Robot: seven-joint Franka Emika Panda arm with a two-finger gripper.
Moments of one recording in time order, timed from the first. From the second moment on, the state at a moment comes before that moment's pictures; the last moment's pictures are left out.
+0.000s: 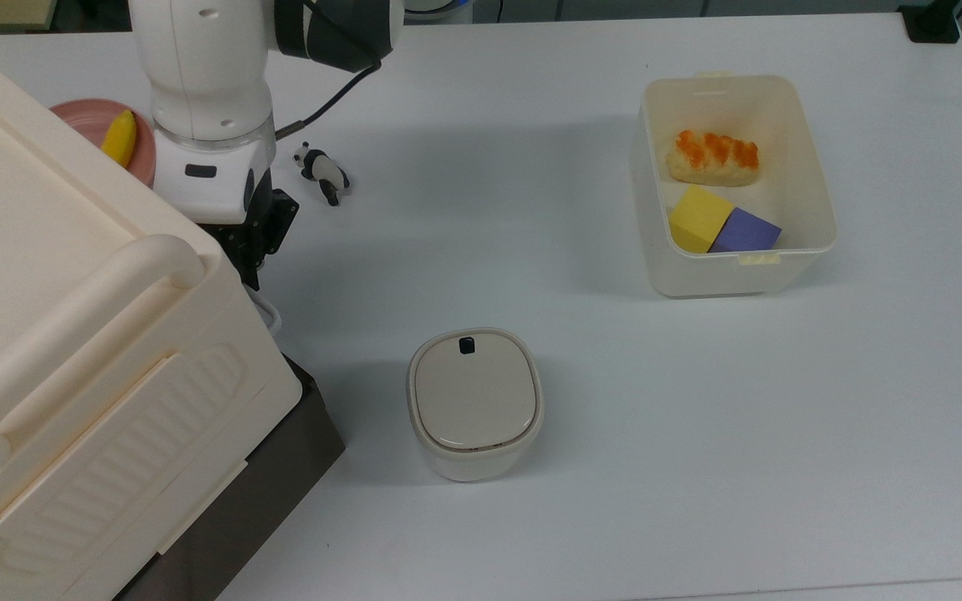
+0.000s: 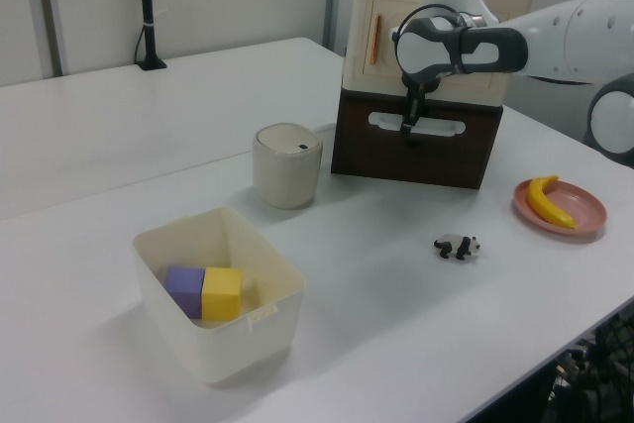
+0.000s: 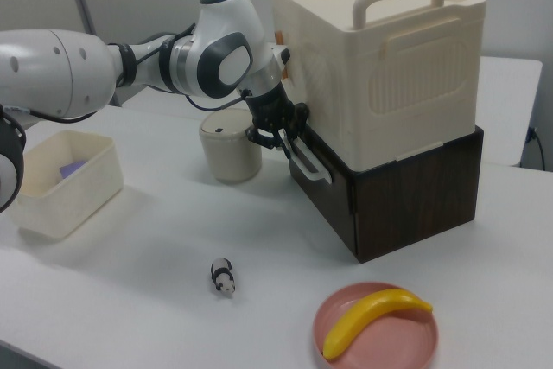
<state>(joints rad) -0.13 0.42 -0.03 -1.50 -0.10 2.18 -0.92</state>
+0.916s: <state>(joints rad) -0.13 0.39 -0.02 -1.54 -0.10 2.18 -0.92</state>
